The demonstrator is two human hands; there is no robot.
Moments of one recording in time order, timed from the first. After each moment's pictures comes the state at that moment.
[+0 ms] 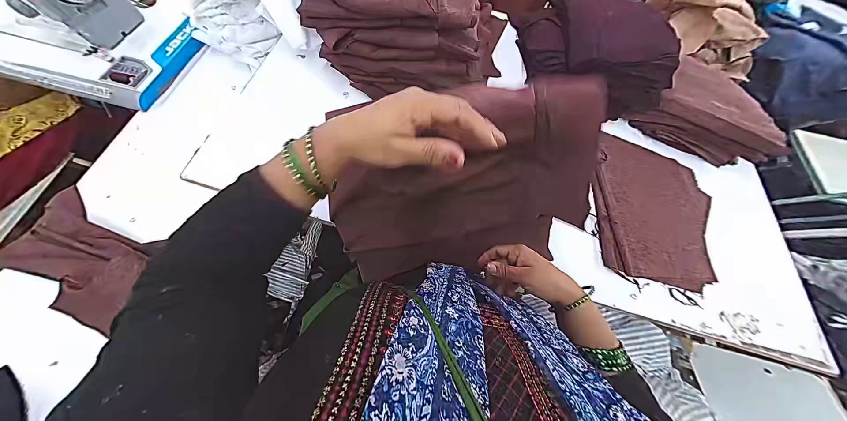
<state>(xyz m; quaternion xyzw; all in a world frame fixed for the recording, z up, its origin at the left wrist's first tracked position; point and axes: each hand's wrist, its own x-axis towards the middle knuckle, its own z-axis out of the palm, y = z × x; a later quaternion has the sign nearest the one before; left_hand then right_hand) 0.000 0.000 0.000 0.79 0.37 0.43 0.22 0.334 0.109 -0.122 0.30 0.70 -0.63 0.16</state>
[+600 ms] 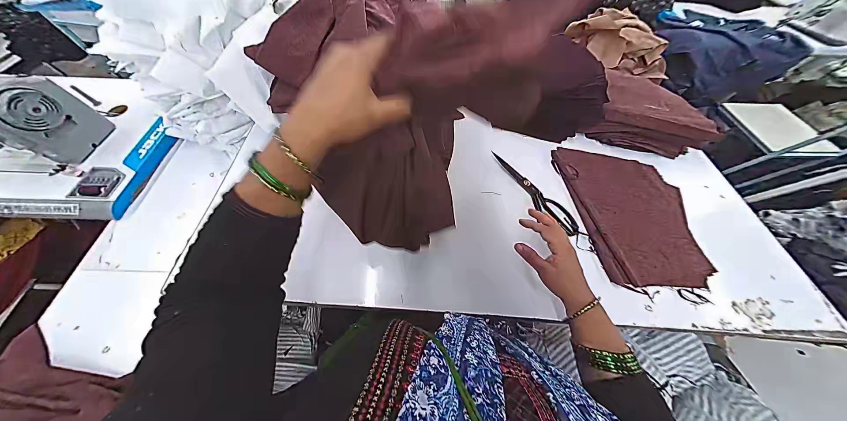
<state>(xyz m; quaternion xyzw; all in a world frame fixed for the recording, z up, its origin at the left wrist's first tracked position) -0.049 0.045 0.078 0.68 0.65 0.34 -0.03 0.332 0.152 -0.162 0.37 0.83 -0.28 -0.30</state>
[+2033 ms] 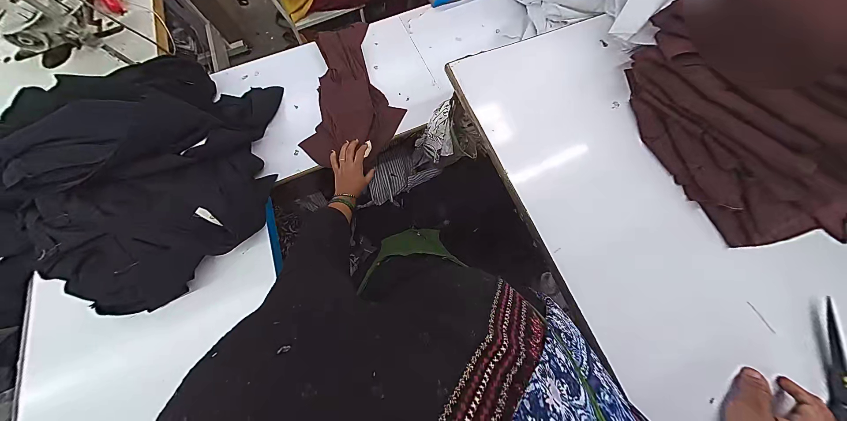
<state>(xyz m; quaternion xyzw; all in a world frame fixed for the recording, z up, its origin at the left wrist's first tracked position) 0.057 -0.384 -0.344 -0.04 0.97 0.21 -0.07 0.313 0.201 -0.161 0.42 0.88 -0.14 -0.14</state>
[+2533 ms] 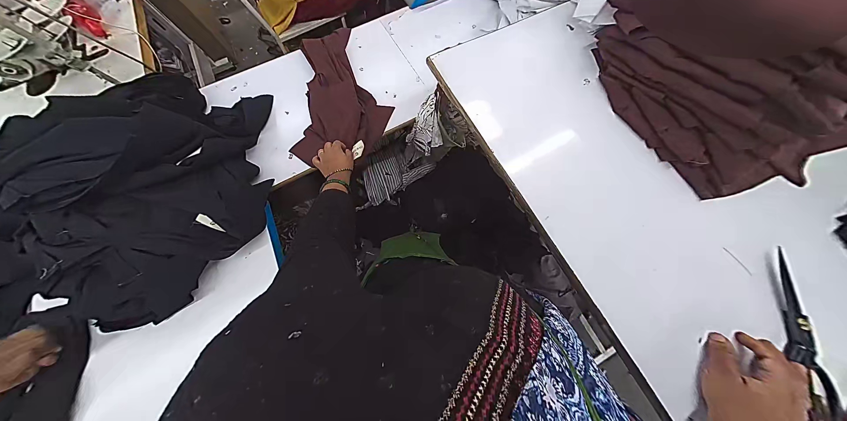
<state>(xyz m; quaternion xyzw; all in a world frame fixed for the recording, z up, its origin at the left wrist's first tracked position) 0.033 -0.390 -0.298 -0.25 0.94 0.22 0.05 0.357 0.184 -0.170 0.35 0.91 -0.17 -0.16</state>
